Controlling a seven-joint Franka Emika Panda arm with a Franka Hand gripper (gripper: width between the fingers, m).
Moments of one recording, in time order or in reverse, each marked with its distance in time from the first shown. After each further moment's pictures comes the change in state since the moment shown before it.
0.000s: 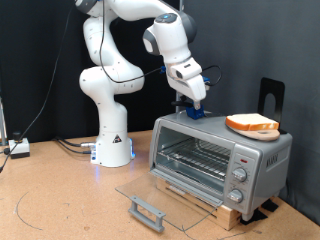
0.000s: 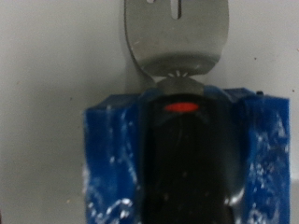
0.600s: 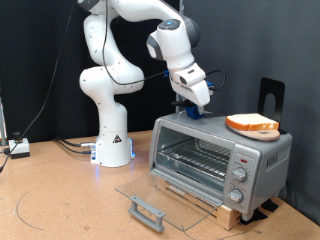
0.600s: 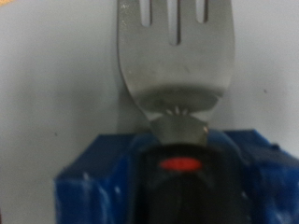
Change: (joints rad) arm 0.016 0.046 0.028 -0.001 0.061 0.041 -0.030
